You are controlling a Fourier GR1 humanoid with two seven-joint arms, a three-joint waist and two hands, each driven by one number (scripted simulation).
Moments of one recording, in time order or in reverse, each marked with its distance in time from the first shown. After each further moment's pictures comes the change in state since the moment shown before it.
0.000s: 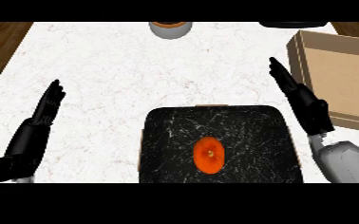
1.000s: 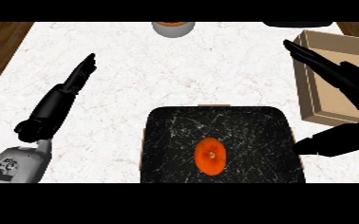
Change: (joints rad) left arm -0.275 0.007 -0.056 0.131 -0.023 -0.193 0.022; right arm -0.086 -0.252 -0.125 -0.312 0.145 0.364 -0.317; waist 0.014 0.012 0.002
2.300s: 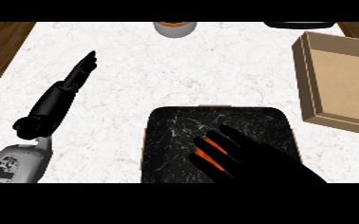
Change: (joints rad) left arm -0.012 -0.038 0.047 -0.009 -0.035 -0.059 0.020; right arm -0.179 0.157 0.483 -0.476 0.350 0.459 0.965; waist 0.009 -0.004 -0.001
